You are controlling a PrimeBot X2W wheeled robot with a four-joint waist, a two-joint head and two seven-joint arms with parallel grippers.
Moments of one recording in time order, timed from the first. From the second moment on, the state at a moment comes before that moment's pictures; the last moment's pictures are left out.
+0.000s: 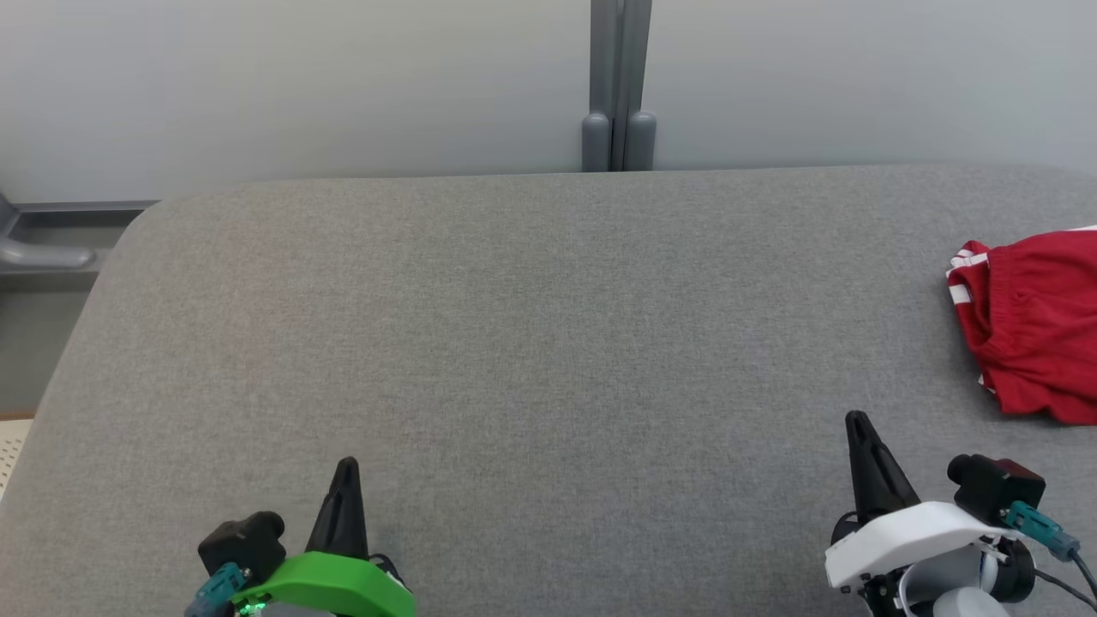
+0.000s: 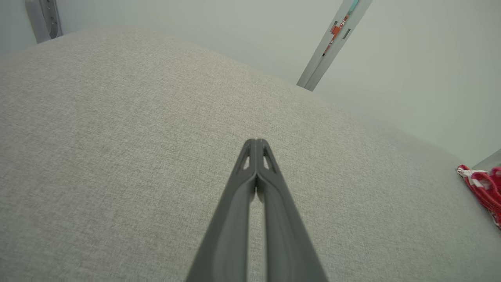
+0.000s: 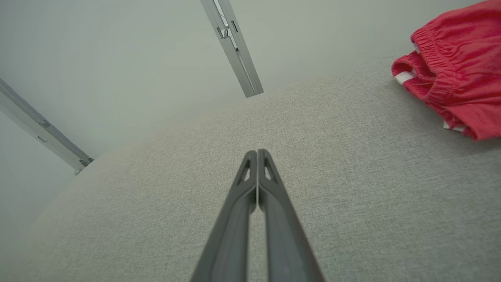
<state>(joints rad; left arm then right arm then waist) -0.02 0.05 -0.22 0.32 -0.55 0.04 -0.20 -0.01 -0.04 0.01 0.25 0.41 0.13 -0.17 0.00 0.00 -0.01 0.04</state>
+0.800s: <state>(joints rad) -0.04 0.06 -0.13 0.30 -0.89 -0.02 -0.11 -0.04 -0.04 -0.03 0.25 0.78 0.13 -0.08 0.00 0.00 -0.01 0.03</state>
